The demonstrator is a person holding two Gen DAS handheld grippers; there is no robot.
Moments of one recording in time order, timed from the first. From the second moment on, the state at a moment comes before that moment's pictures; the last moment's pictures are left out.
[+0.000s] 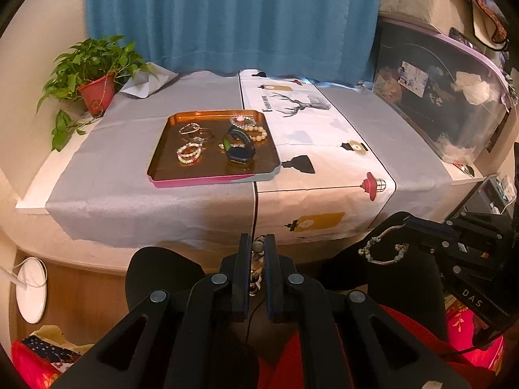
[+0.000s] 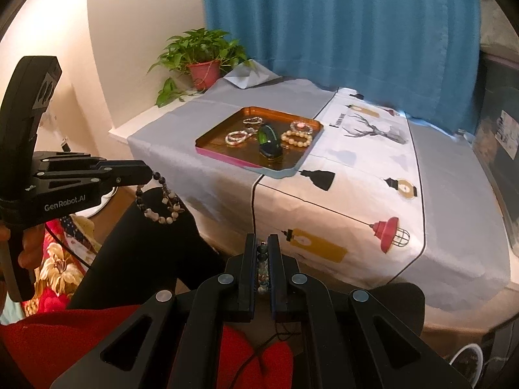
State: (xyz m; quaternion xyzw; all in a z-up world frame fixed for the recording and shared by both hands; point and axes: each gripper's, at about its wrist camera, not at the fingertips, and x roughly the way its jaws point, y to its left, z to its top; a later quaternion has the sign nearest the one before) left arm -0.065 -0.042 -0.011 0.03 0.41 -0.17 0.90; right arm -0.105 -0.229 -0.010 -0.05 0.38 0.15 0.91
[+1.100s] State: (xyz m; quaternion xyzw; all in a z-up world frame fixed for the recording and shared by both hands) left arm 0.077 -0.019 0.007 0.05 0.38 -0.12 0.92; right arm 0.054 -0.198 0.025 -0.08 0.34 0.17 0.92
